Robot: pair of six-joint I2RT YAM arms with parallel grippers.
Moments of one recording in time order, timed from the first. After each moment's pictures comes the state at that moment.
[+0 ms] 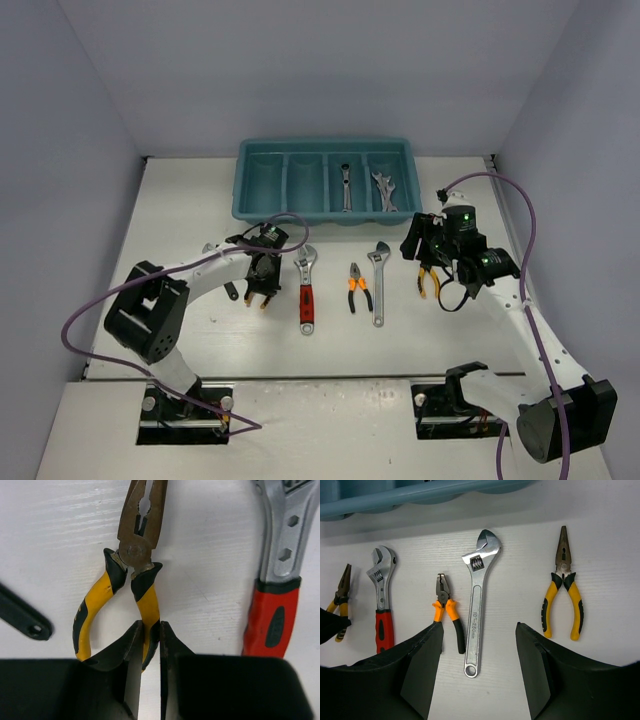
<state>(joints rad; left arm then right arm) -0.57 1.63 1.03 -0.63 -0.09 -0.48 0.26 1.05 0.91 -0.56 -0.01 0.39</state>
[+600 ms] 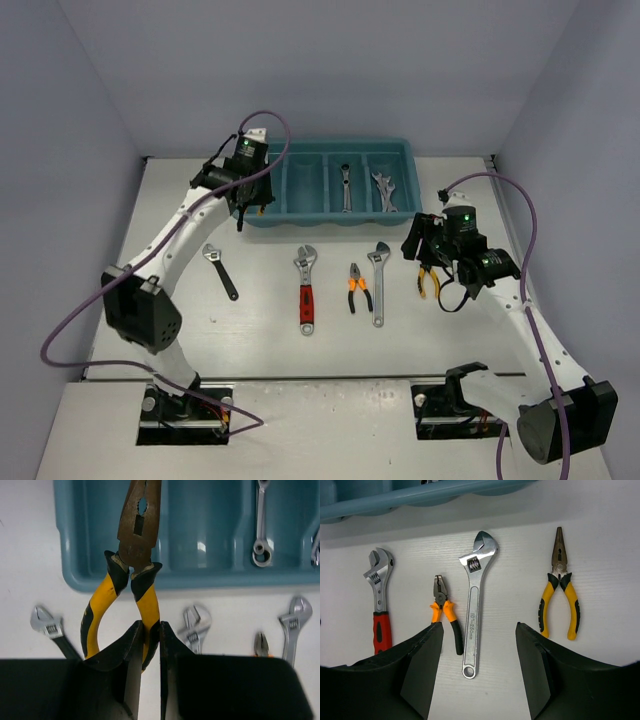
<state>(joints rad) -0.43 1.69 1.69 -0.79 -0.18 -0.38 0.26 1.05 0.91 -0.56 0.00 0.39</state>
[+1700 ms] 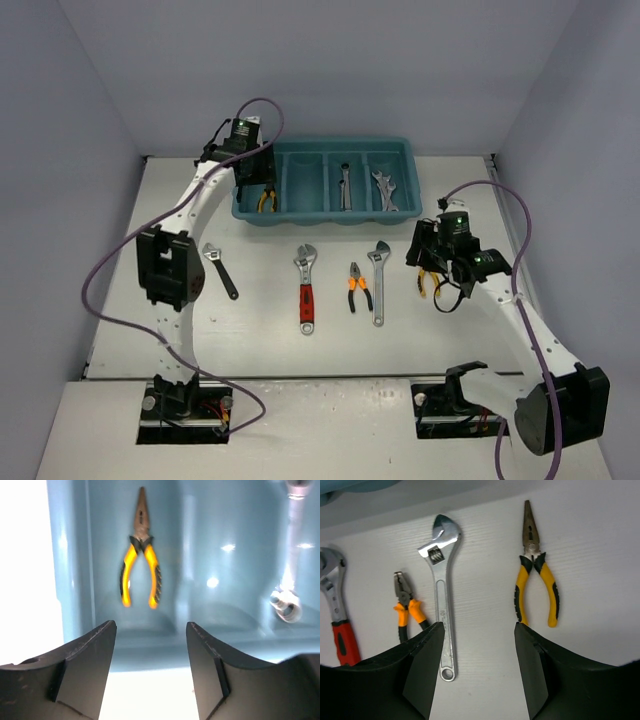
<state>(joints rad) -0.28 2.07 2.00 -0.74 -0.06 -0.32 0.24 1.08 0.84 -0.56 0.07 0.41</state>
